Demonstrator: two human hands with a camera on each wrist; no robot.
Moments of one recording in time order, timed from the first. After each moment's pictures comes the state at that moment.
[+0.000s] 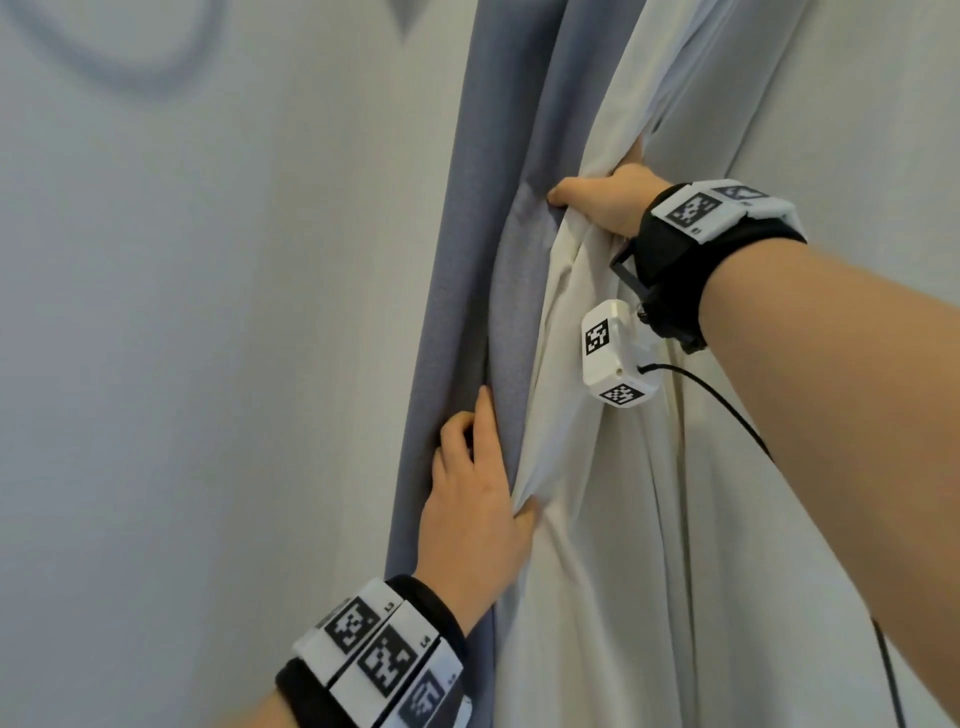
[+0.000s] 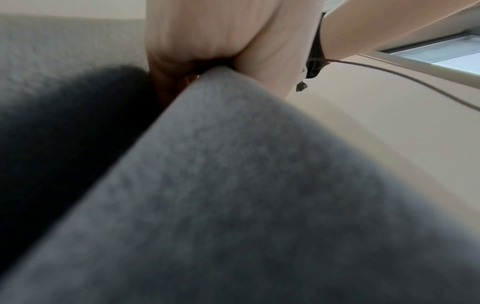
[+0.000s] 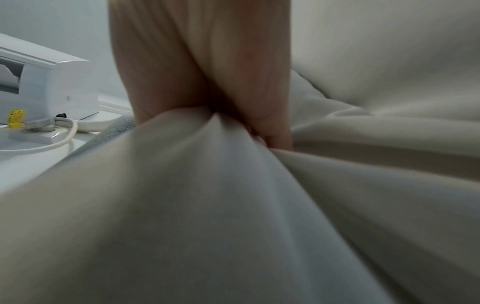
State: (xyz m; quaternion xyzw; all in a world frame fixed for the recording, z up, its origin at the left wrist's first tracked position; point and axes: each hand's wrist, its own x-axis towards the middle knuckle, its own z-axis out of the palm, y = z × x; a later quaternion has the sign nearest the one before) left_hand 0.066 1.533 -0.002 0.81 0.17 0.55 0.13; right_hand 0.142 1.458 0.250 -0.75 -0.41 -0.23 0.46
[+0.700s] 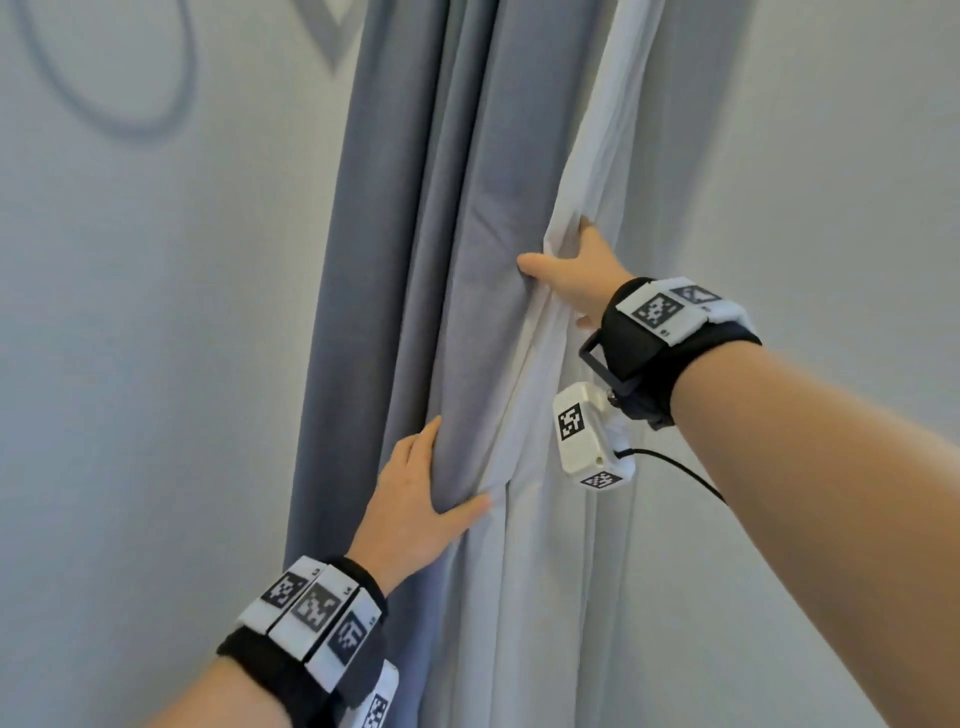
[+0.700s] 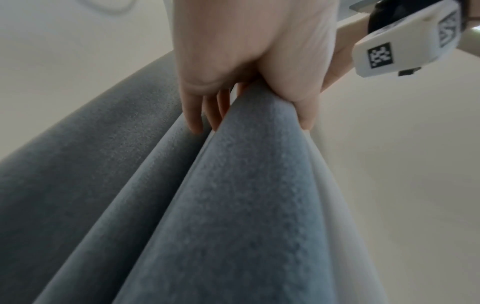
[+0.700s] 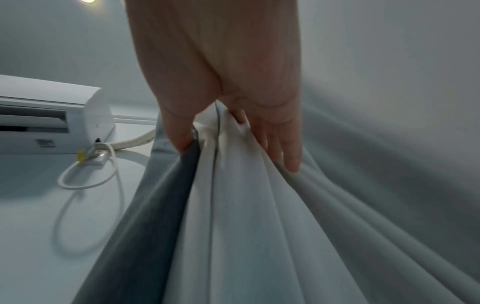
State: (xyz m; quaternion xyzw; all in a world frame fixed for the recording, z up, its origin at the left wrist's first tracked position) left_hand 0.026 1.364 -0.053 0.83 0.16 0.46 0.27; right_hand 0.139 1.254 0.156 -0.69 -0.46 -0.09 0.55
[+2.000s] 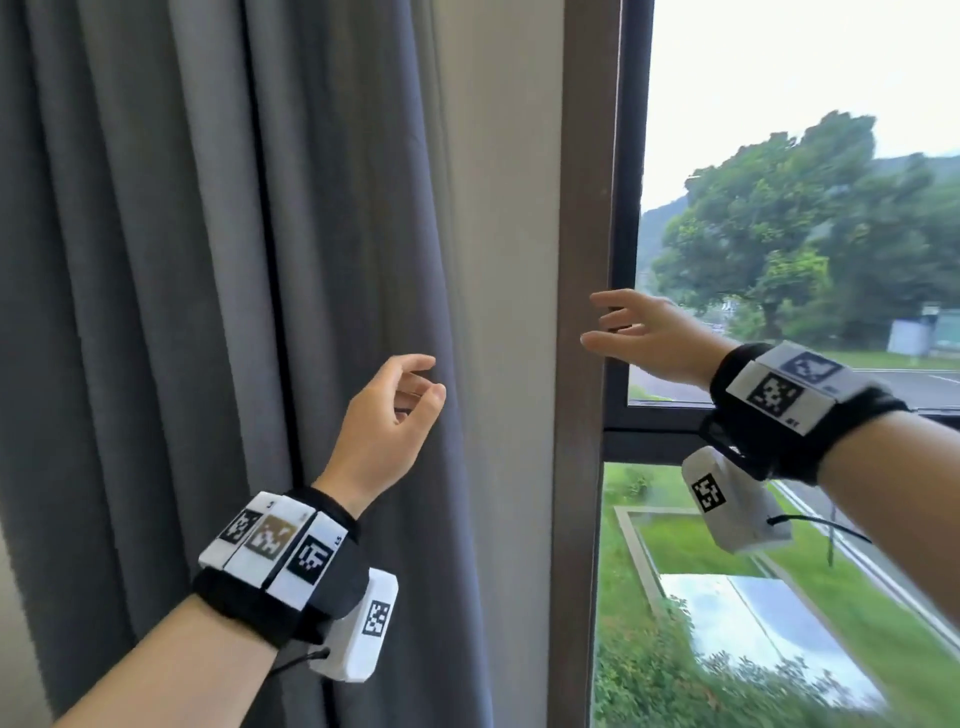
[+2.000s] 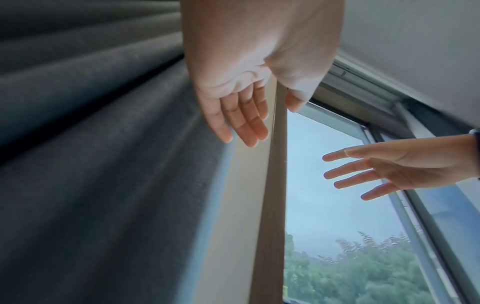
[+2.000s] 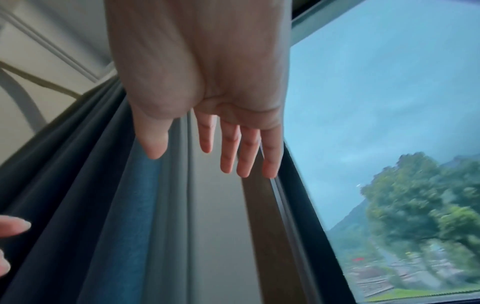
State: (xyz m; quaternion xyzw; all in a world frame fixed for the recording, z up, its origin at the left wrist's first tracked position) left_hand -0.041 1.102 -0.068 0.80 -0.15 0.37 0.45; right_hand 0.012 0.842 0.010 -0.89 -0.19 -0.17 0.37
